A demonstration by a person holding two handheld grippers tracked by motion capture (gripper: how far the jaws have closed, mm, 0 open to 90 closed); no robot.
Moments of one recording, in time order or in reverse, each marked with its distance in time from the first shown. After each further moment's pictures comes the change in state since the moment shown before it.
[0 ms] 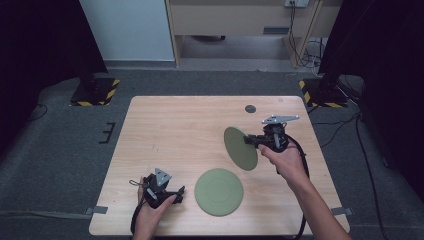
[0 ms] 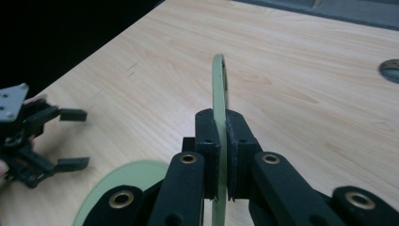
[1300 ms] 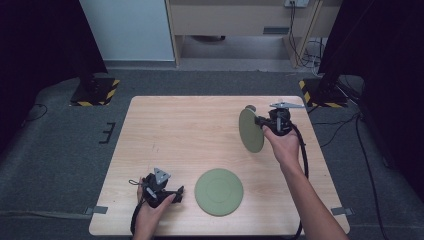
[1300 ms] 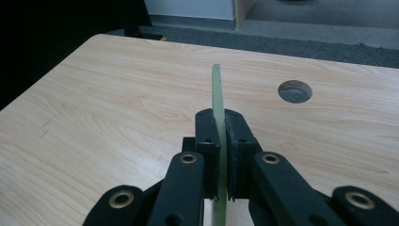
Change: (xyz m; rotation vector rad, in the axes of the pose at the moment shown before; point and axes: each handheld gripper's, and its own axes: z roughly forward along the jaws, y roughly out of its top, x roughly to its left) left arm 0.003 0.000 0.002 0.032 0.009 -0.032; right arm -0.043 0.021 0.016 -0.105 -0.256 0.124
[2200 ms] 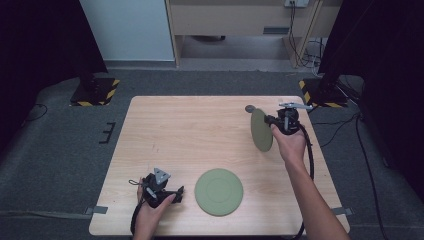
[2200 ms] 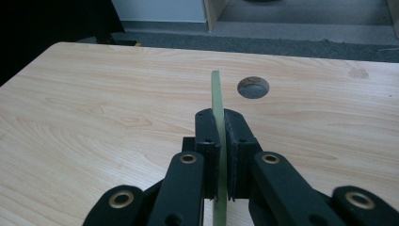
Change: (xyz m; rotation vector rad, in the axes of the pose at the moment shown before) left arm 0.000 0.000 0.000 0.002 -0.004 -0.003; right arm -0.029 -0.006 0.001 -0.012 -0.091 0.042
